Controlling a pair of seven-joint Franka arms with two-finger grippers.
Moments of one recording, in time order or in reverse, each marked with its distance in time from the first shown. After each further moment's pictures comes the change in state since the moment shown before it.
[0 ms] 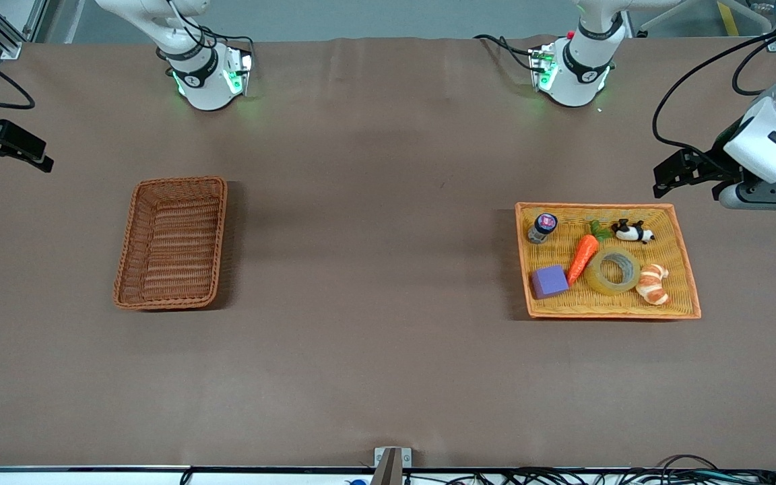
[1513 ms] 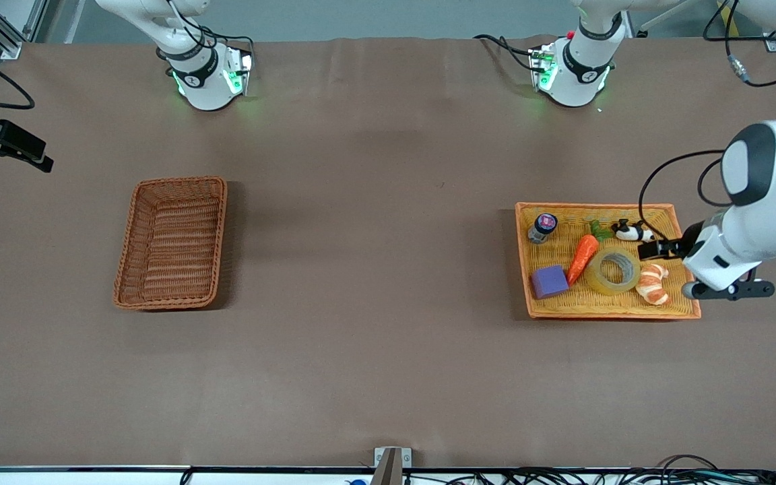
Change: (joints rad) left arm 0.048 0.321 0.054 -0.069 0.064 0.222 0.010; right arm 0.000 0.000 -0.001 0.000 0.000 0.000 0.000
